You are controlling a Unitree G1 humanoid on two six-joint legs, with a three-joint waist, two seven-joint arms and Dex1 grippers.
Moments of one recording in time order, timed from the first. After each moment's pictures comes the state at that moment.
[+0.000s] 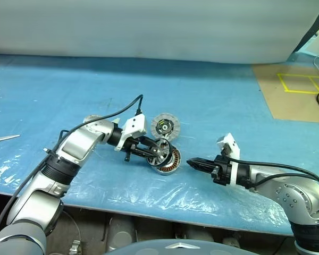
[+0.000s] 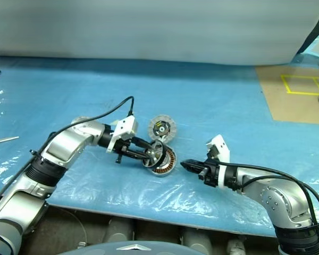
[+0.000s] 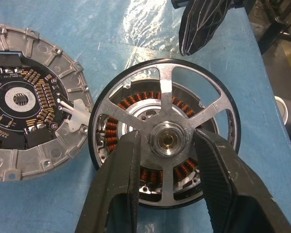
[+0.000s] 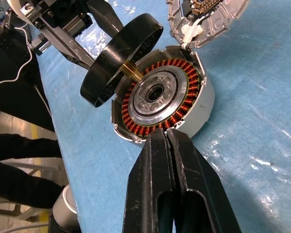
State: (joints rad) left arm -0.62 0.58 -0.37 0.02 -0.27 0.45 -1.31; right arm -0.02 -0.62 -0.10 -0.50 0.83 1.04 0.65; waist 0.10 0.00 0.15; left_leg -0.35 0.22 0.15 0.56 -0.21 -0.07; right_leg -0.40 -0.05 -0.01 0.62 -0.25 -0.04
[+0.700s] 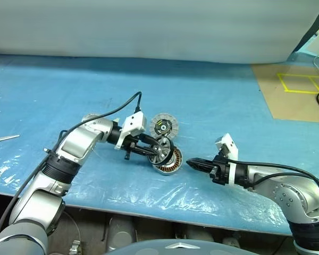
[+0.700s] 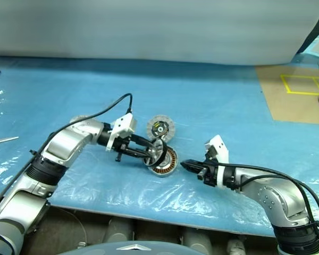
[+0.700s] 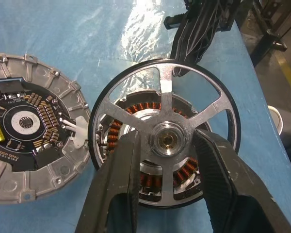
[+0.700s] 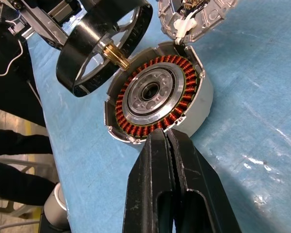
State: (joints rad) left arm -0.62 0.56 -0.34 0.04 -0.30 0.43 -1.34; right arm -0.02 -0.63 -0.07 -0.48 0.79 1.01 0.65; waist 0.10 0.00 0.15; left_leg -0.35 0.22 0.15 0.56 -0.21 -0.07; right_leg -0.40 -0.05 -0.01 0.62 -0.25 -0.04
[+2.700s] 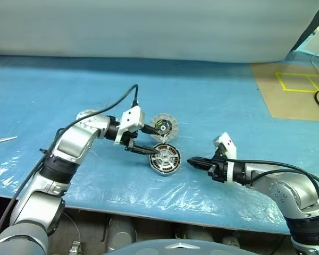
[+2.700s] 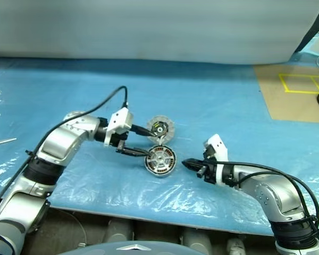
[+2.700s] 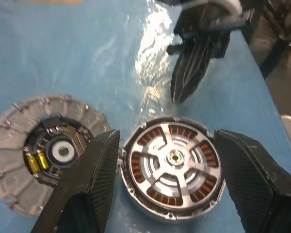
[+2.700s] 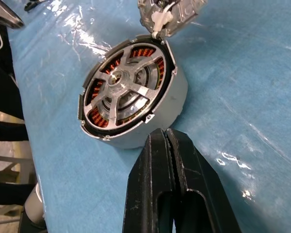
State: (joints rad) left arm -0.57 0.55 -0.22 -0.08 -0.34 0.44 -1.28; right arm -0.07 -0.63 -0.03 -0.43 0.72 0.99 0.68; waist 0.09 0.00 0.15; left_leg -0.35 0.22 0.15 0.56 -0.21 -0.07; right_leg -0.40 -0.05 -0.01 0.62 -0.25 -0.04
